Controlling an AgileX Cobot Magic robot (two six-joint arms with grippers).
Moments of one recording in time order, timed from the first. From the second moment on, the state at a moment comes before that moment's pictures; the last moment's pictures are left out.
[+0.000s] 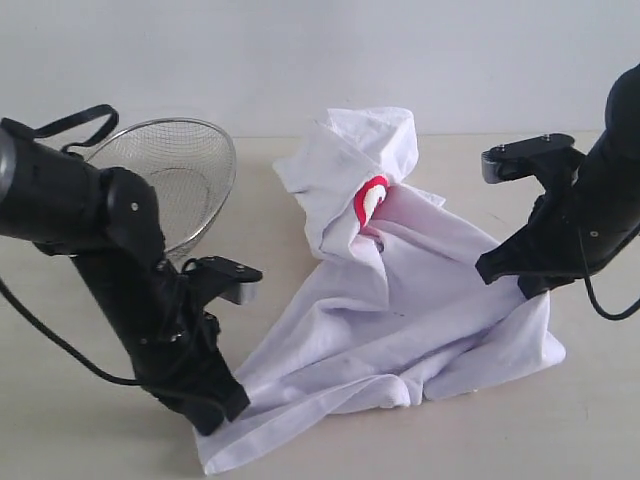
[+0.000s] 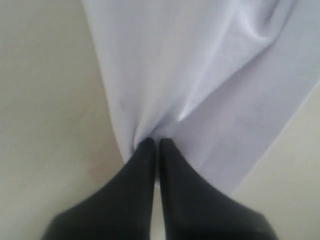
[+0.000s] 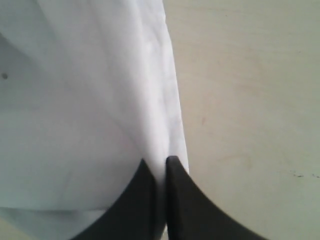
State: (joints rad) left arm -0.48 1.91 -0.96 -0.43 0.78 0.51; right arm 0.09 1.69 -0.98 0.03 0.67 -0.16
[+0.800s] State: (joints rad) left arm -0.54 1.85 -0.94 -0.78 0.64 0.80; right arm 0.09 1.49 -1.03 0.05 0.90 -0.11
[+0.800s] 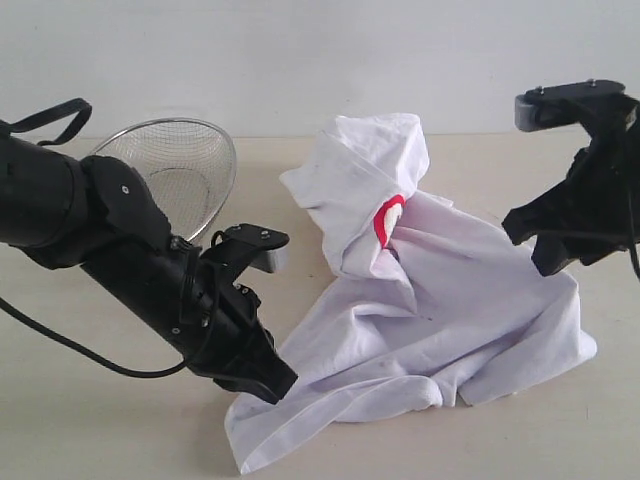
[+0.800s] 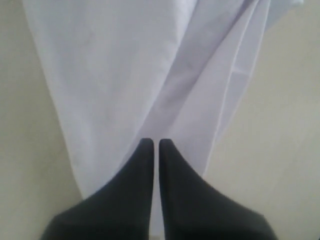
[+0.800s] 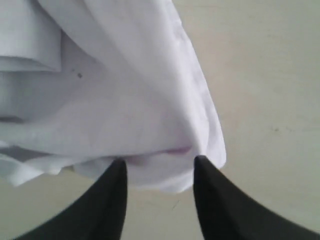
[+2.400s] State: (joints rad) left arm -0.55 1.94 -0.95 -0.63 0.61 0.54; right arm 0.08 1.40 -0.80 0.11 0.73 -0.07
